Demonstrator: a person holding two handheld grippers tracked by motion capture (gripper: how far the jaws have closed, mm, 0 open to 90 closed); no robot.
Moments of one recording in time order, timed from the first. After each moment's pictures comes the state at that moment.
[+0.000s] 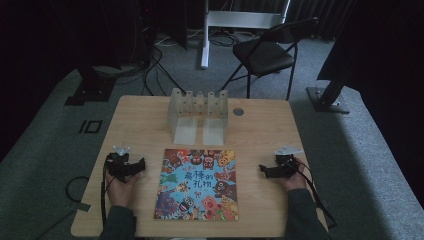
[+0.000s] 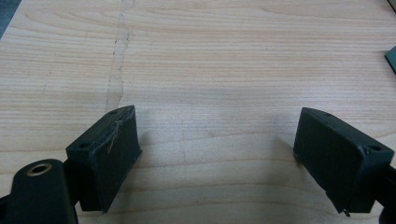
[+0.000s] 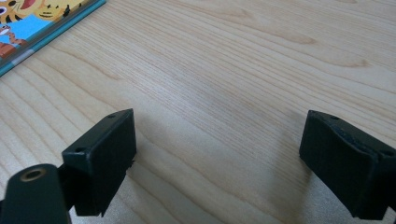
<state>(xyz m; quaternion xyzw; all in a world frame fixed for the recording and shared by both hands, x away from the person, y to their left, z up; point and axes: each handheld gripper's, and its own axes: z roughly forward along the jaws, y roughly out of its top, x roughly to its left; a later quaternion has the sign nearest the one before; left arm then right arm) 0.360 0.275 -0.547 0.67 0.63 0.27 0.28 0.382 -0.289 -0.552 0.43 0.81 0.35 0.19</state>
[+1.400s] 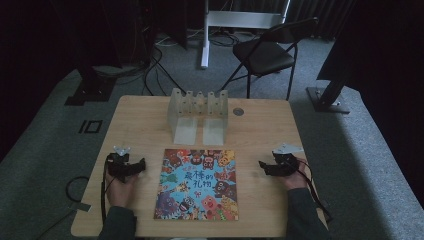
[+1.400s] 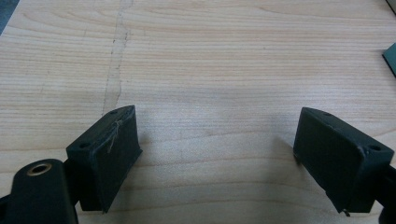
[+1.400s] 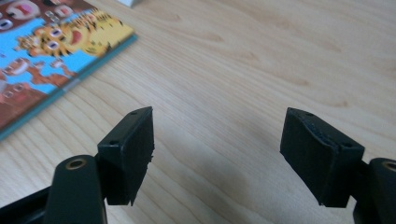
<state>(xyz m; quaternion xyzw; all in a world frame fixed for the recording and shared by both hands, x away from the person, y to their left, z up) 0.359 0.274 -0.547 0.67 0.63 0.27 0.28 0.369 -0.276 -0.521 0.41 0.81 0.36 0.21</state>
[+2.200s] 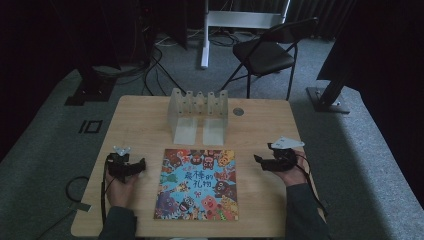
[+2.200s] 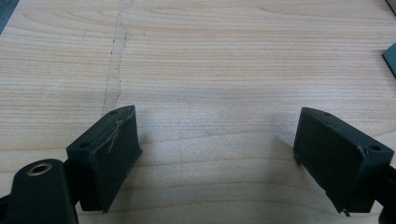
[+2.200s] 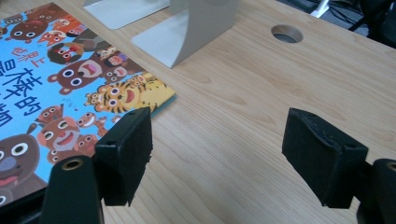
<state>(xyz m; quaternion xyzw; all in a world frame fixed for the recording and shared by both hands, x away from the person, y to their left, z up) 0.359 0.274 -0.547 0.67 0.63 0.27 0.28 0.364 -0.255 -0.478 0.36 0.81 0.40 0.22</state>
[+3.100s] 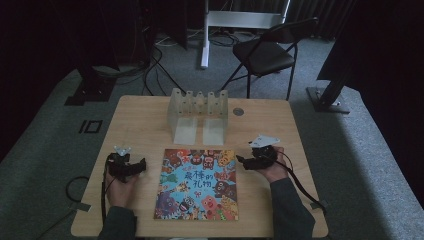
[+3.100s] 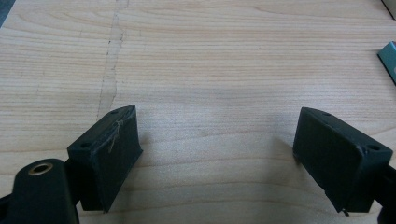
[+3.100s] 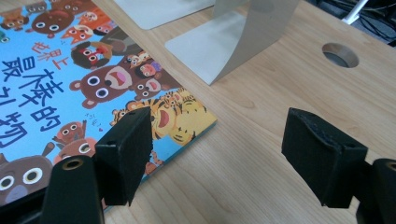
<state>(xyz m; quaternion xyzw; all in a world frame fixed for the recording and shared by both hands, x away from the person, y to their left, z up) 0.359 0.273 -0.546 0.68 0.62 0.27 0.28 0.380 -0.202 -0.486 0.31 0.84 0.39 0.21</state>
